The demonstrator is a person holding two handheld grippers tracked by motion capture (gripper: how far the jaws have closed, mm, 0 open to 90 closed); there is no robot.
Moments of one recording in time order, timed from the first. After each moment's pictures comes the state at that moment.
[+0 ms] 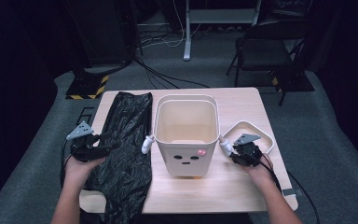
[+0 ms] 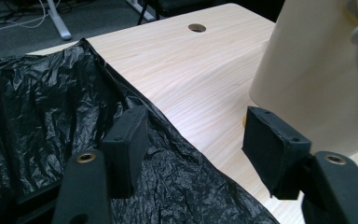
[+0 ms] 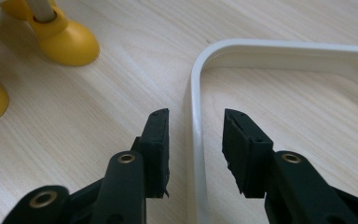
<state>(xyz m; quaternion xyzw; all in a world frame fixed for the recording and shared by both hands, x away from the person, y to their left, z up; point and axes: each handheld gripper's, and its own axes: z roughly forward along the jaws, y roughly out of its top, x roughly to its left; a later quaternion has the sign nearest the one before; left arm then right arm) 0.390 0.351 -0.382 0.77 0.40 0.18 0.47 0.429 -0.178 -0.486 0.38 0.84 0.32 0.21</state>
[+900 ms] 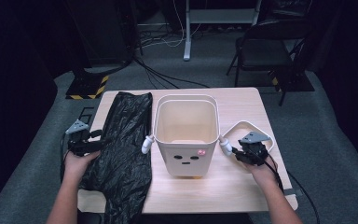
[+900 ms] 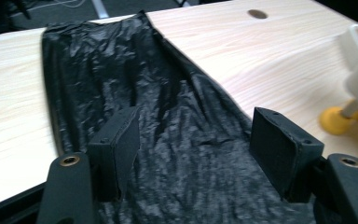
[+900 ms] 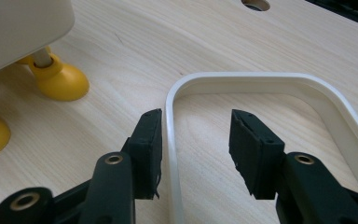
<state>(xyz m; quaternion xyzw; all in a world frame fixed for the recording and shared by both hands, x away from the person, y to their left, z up) 0.430 0.392 -0.425 0.74 0.47 0.20 0.44 0.418 -0.189 -0.467 0.39 0.81 0.36 0.25</state>
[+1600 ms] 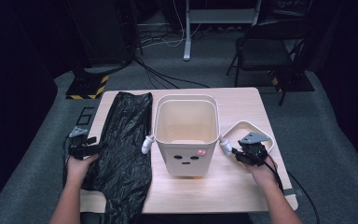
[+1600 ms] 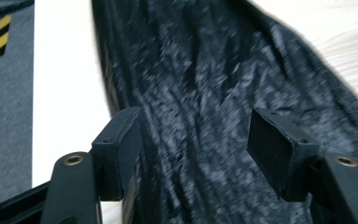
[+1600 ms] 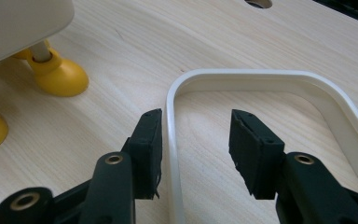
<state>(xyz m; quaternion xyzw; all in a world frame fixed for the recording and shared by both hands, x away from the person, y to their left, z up) 0.446 0.419 -0.479 0.72 0.54 0.20 0.38 0.419 -0.189 -0.470 0.39 0.81 0.35 0.25</state>
